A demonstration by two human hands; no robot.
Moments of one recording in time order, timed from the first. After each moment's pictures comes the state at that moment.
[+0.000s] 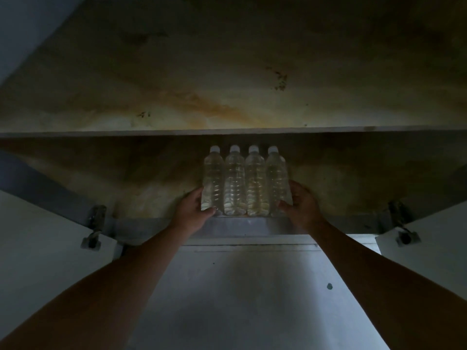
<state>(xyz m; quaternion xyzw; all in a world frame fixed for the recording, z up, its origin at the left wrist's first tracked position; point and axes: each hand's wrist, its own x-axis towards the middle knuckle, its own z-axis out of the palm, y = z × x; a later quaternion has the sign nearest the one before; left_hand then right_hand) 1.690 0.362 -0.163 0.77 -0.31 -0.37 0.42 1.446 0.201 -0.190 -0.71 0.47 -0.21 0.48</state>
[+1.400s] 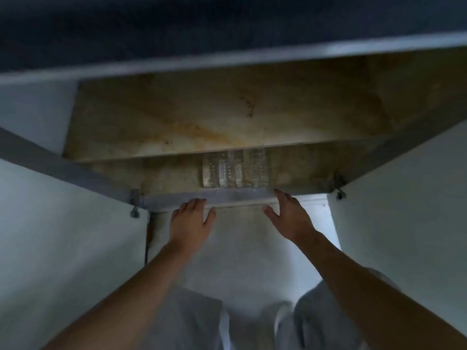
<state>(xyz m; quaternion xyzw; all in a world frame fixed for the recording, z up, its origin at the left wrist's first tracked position) 1.616 0.470 0.022 0.84 -0.50 -0.17 0.04 1.385 0.330 0.015 -0.77 0.54 0.05 0.35</state>
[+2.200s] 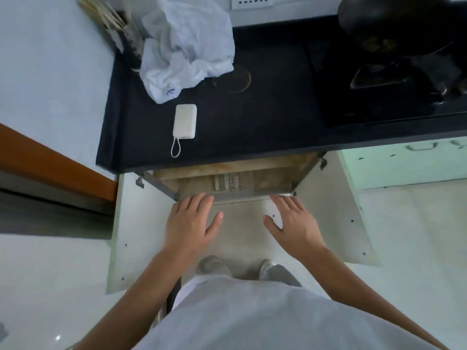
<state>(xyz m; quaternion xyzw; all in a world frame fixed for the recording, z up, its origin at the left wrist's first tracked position) 1.527 0.588 0.554 0.78 -0.63 -0.04 0.05 1.291 0.471 0.544 -0.85 0.46 0.00 0.23</state>
